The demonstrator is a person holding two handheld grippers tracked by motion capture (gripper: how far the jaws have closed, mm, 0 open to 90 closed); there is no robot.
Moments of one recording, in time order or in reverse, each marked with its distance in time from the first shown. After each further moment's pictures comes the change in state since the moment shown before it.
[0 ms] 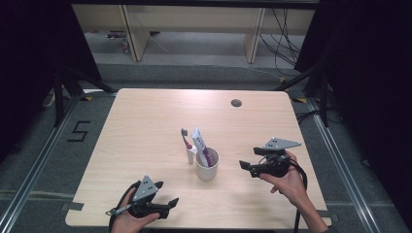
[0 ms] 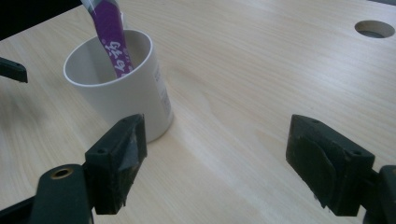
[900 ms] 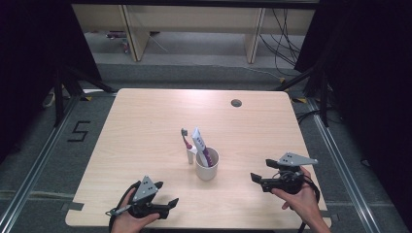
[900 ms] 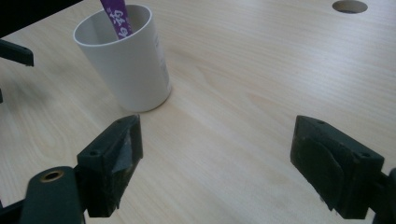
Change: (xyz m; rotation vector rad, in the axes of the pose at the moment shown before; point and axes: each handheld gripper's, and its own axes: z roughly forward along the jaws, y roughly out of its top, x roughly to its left) left arm 0.001 -0.001 0.000 0.003 -0.003 0.009; right arm 0.007 -0.039 -0.032 -0.036 -0.031 0.043
